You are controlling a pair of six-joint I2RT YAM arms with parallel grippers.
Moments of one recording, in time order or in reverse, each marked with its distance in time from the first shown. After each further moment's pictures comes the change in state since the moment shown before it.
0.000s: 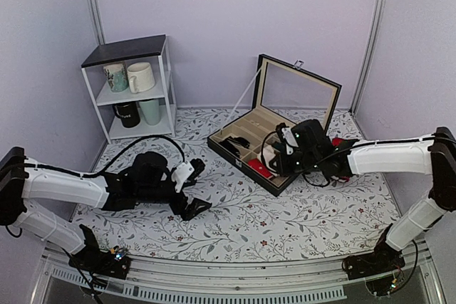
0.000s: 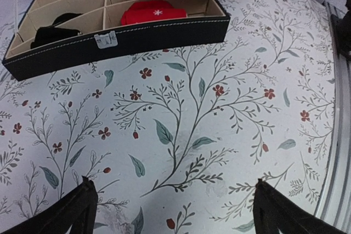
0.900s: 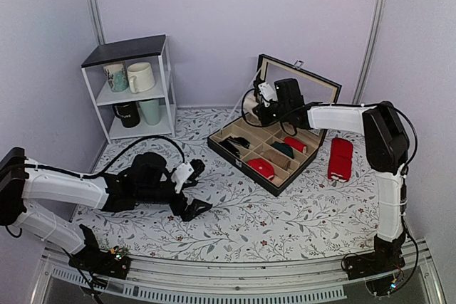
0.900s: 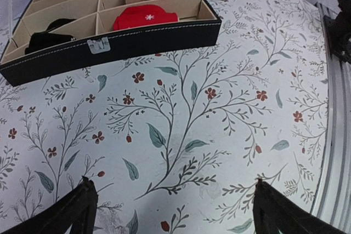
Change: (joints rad) left arm 0.000 -0.005 -0.014 0.030 0.030 0.010; right arm -0.218 0.571 0.736 0.121 -0.085 -0.474
